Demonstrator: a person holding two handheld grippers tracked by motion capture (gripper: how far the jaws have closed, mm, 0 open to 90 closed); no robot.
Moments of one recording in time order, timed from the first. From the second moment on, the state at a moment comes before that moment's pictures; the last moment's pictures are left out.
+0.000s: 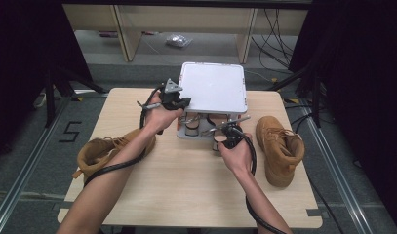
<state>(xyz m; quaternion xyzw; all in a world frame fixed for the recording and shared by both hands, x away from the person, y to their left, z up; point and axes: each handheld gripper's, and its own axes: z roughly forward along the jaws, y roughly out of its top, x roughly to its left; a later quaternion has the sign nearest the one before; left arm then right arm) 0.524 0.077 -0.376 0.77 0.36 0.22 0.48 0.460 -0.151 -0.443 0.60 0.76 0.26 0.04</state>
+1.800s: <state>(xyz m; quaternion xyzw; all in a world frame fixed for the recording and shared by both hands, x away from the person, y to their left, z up) 0.525 0.078 -0.375 0.78 0.36 0.22 0.47 0.474 -0.153 -0.447 0.59 0.75 0.28 0.07</state>
